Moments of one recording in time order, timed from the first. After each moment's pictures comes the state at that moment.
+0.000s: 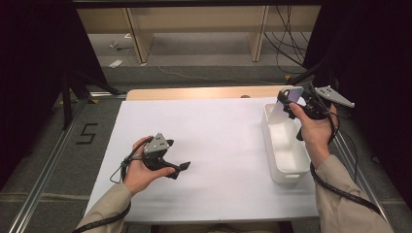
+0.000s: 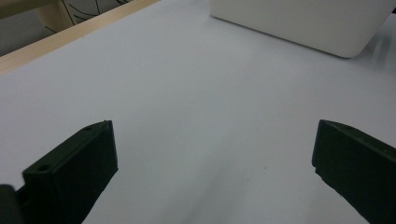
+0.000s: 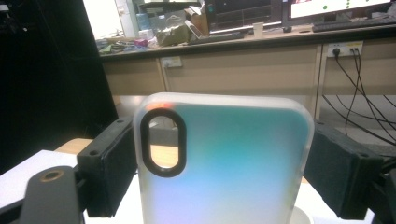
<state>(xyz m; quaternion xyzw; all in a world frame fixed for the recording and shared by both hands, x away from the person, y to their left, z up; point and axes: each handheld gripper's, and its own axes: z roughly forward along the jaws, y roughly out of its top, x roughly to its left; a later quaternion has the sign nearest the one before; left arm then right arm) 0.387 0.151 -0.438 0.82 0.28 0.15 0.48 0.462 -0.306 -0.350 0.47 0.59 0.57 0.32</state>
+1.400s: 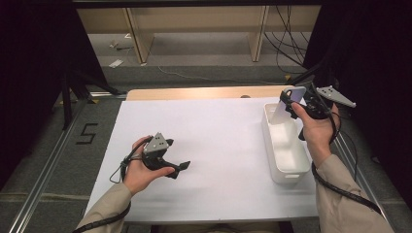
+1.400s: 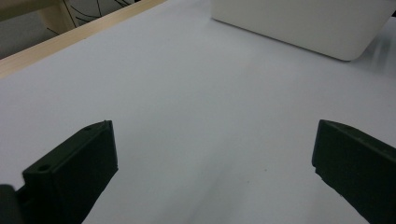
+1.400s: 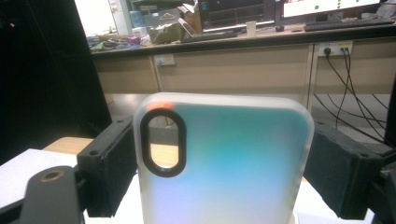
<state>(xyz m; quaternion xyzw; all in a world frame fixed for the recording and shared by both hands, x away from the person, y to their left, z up) 0.387 0.151 -0.437 0.82 0.28 0.15 0.48 0.465 -0.313 -0.353 0.47 0.59 0.56 0.33</state>
